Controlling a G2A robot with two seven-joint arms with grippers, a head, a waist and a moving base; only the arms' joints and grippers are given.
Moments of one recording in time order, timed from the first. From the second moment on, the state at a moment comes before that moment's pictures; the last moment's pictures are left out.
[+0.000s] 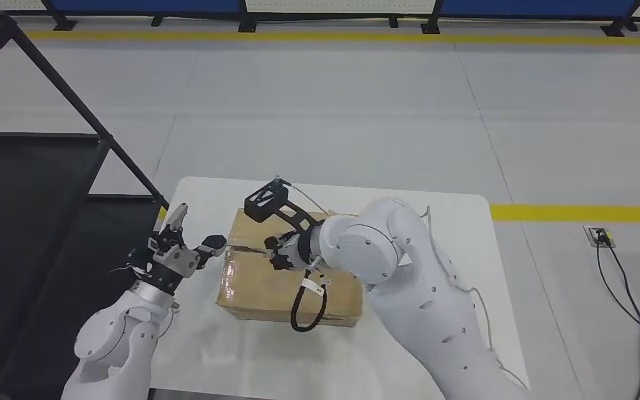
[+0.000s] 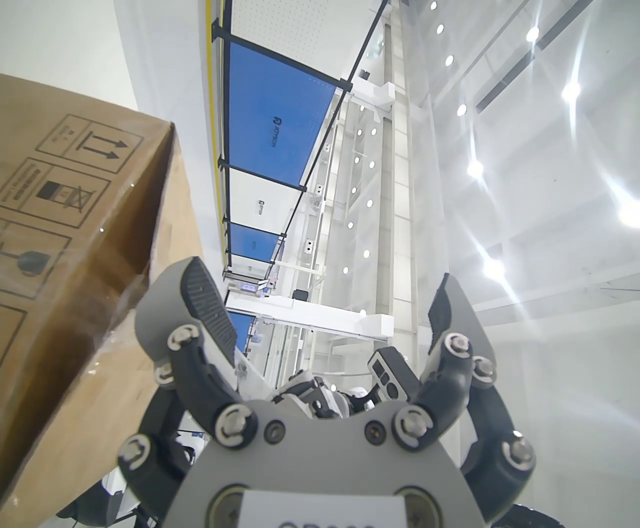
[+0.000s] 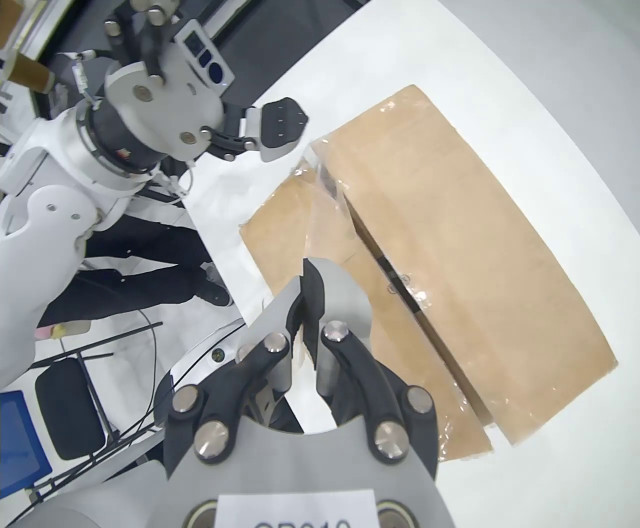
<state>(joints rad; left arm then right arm) 1.22 -1.21 -1.66 -1.63 -0.69 0.13 -0.47 -0.52 -1.64 1.02 -1.52 -0.81 -0.11 1.38</state>
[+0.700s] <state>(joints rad) 1.15 -1.22 -1.60 -1.43 -0.52 0.01 -0.28 -0.53 -1.63 1.05 -1.48 -0.49 -0.18 1.43</state>
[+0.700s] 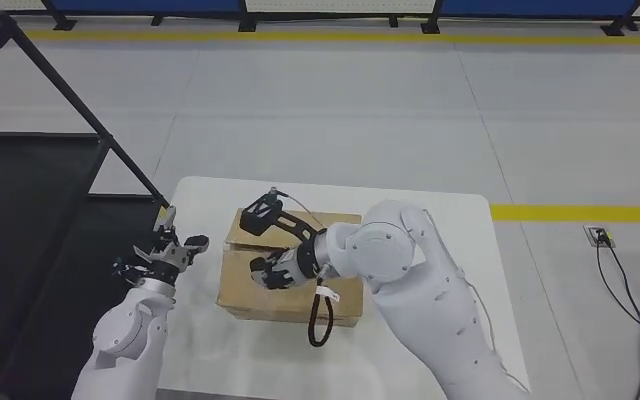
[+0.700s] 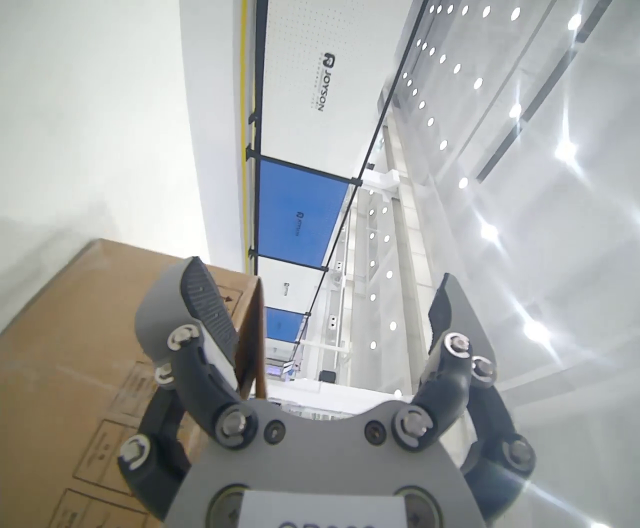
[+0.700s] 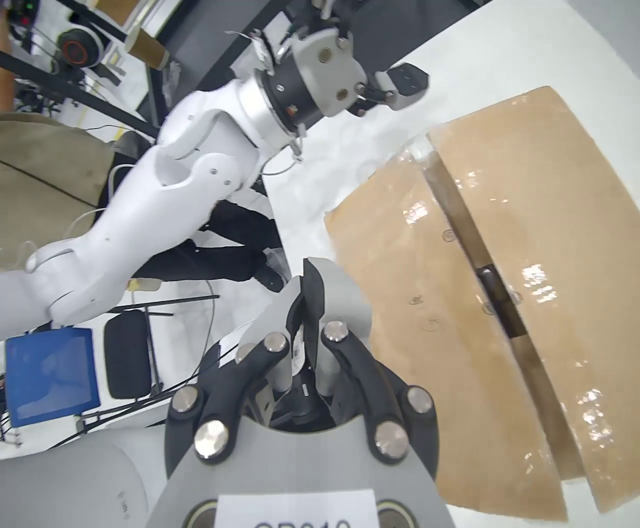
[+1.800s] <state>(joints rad) 1.27 -1.19 -1.69 -1.63 -0.66 0.08 -0.59 -0.38 -1.58 1.14 -1.13 -0.12 -0.08 1.42</state>
